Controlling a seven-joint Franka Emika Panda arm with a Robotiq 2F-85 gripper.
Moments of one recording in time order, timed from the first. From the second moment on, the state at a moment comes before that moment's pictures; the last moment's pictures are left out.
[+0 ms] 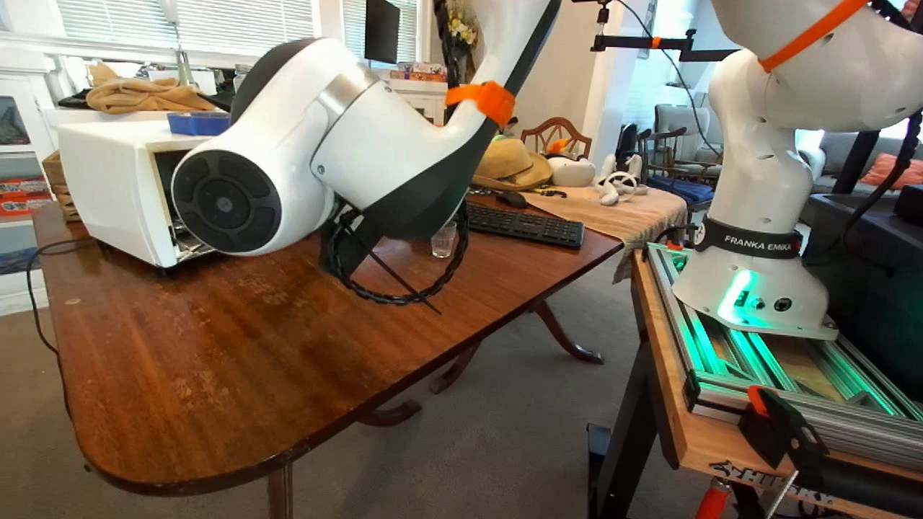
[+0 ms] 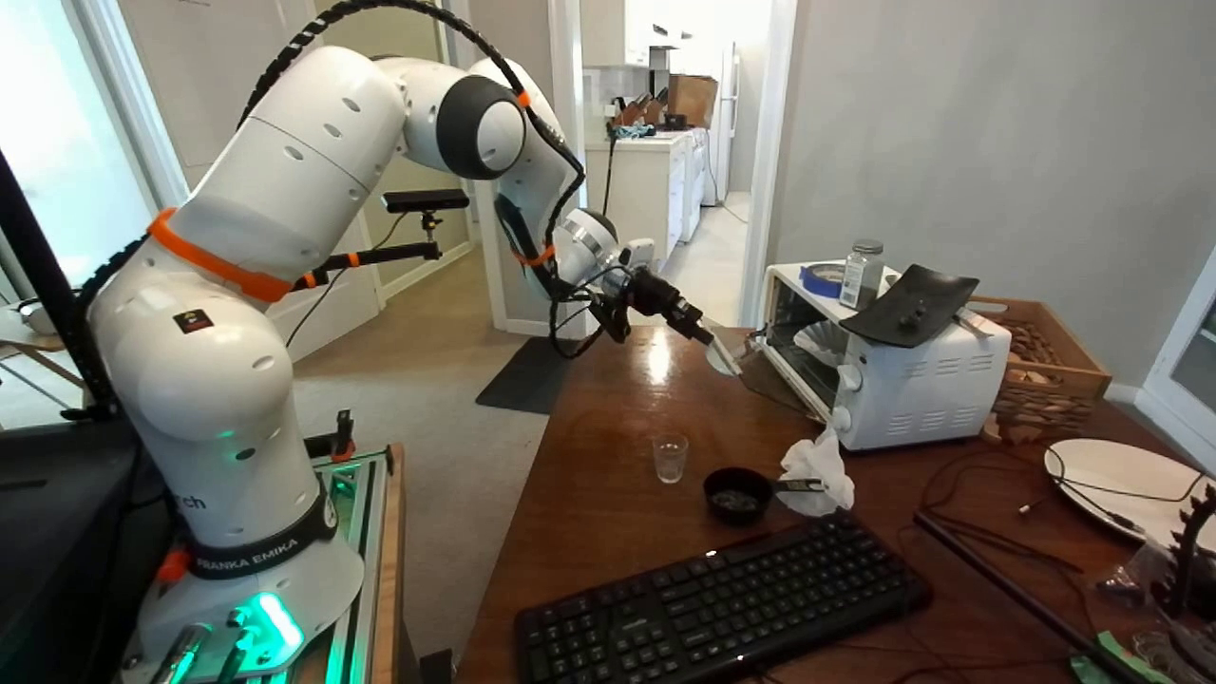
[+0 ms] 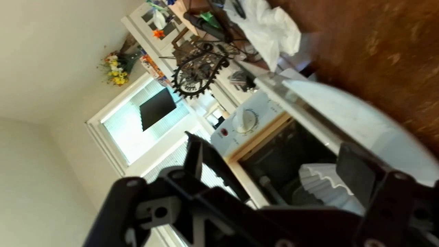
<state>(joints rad) 0.51 0.76 0.23 -1.63 -1.39 1.43 1.57</state>
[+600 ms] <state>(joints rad) 0.49 0.68 0.23 -1.63 -1.42 1.31 1.48</state>
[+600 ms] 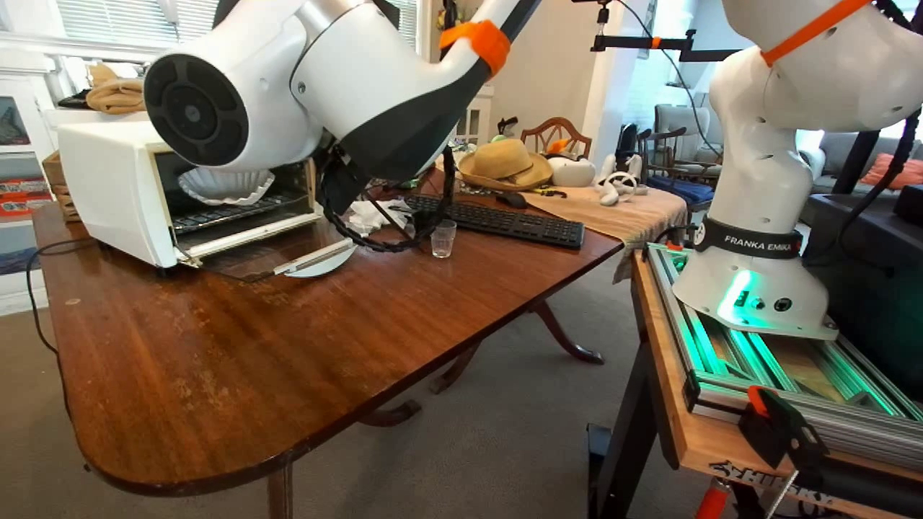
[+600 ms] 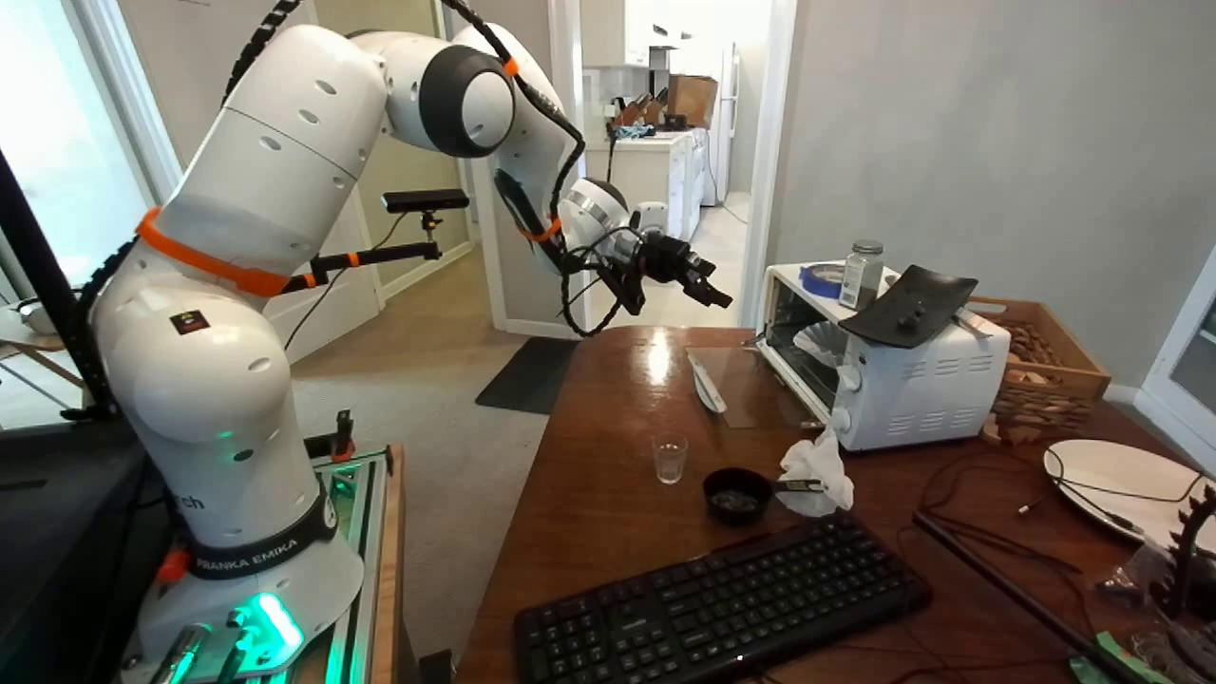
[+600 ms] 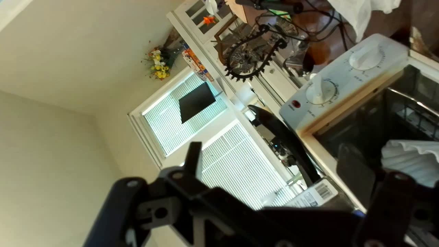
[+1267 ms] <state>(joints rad) 0.51 0.69 0.27 -1.63 -1.47 1.41 1.43</state>
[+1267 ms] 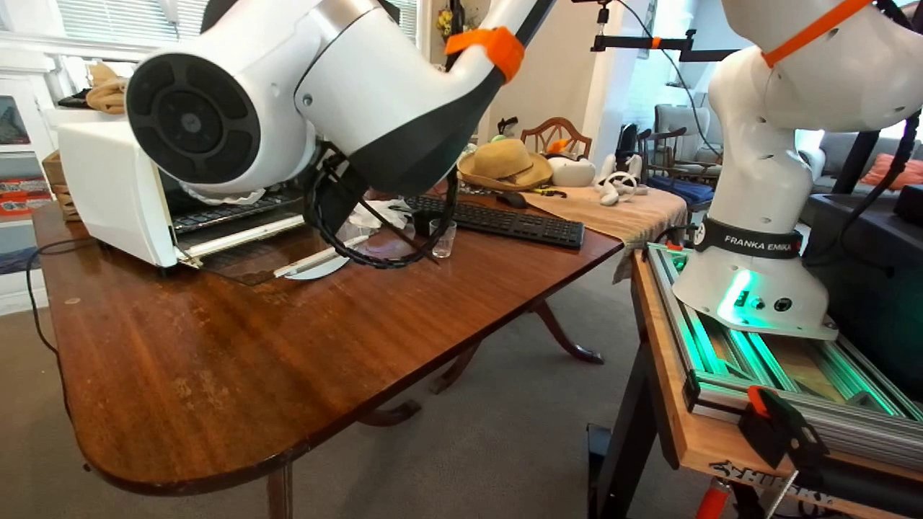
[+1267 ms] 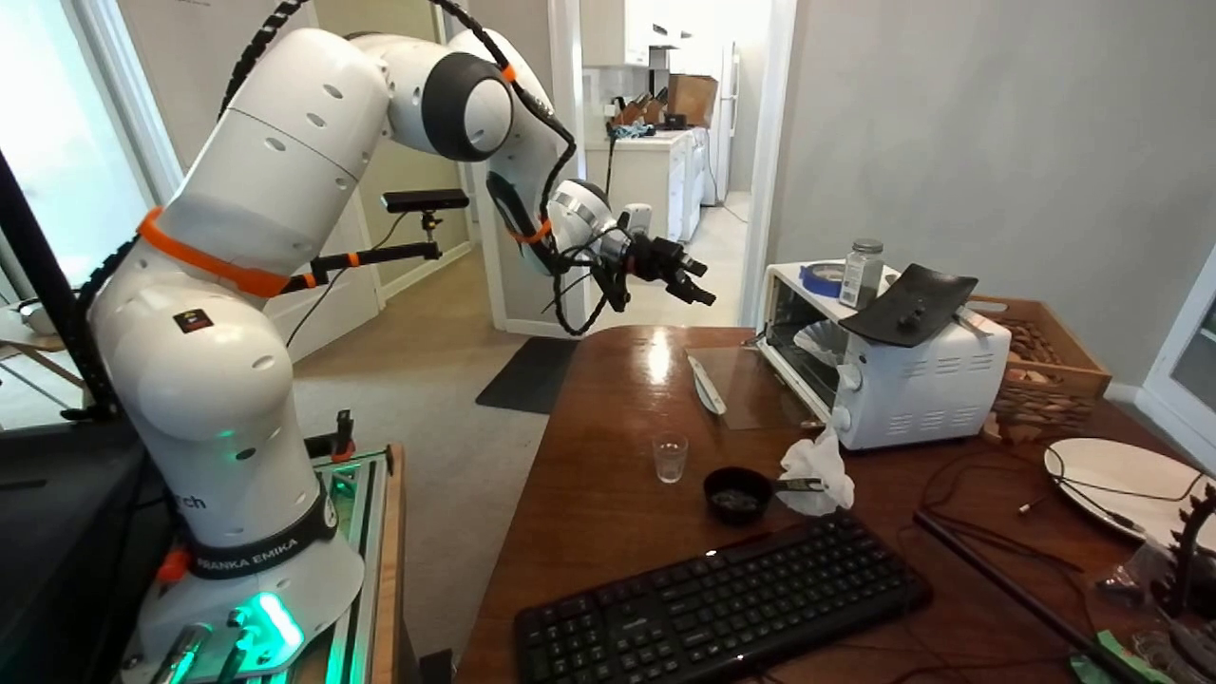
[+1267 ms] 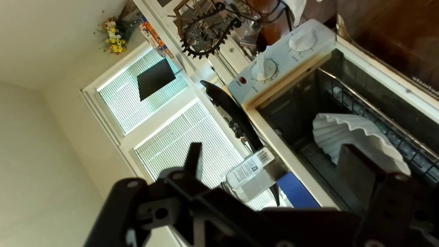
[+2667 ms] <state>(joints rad) 0.51 0.84 0.28 -1.56 -1.61 1.95 1.53</state>
